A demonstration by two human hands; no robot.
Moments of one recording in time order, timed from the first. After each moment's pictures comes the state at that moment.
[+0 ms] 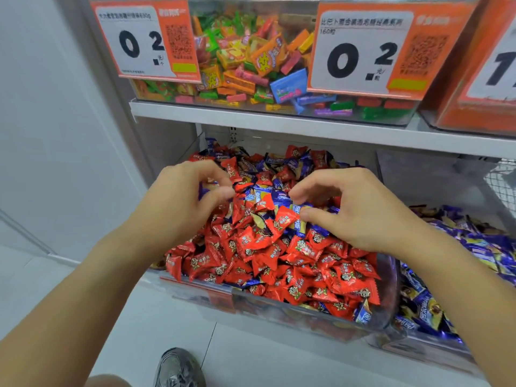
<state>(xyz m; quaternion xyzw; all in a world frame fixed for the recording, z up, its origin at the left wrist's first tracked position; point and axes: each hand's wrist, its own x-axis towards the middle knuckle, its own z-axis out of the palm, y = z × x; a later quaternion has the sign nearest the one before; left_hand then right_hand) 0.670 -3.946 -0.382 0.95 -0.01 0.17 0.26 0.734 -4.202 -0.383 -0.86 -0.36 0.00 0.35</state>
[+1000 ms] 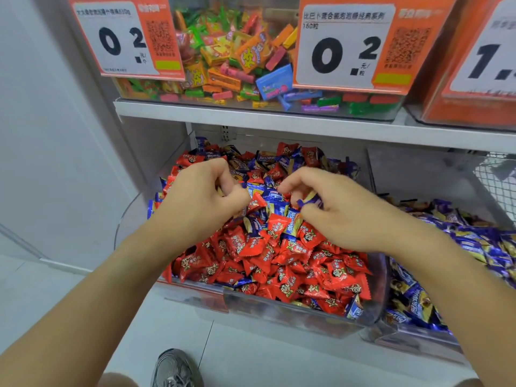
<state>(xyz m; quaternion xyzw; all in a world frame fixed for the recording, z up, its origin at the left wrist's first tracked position) 0.682 -3.979 -0.388 0.92 0.00 0.16 0.36 0.728 -4.198 -0.376 -0.90 -0.33 0.07 0.28</state>
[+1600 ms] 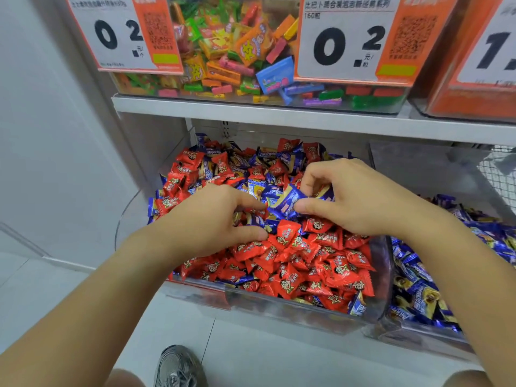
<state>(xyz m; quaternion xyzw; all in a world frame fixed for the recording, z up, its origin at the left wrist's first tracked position) 0.680 -3.978 -0.392 0.98 -0.11 -0.02 0.19 0.743 -4.206 -0.375 -0.92 -0.32 0.03 0.23</state>
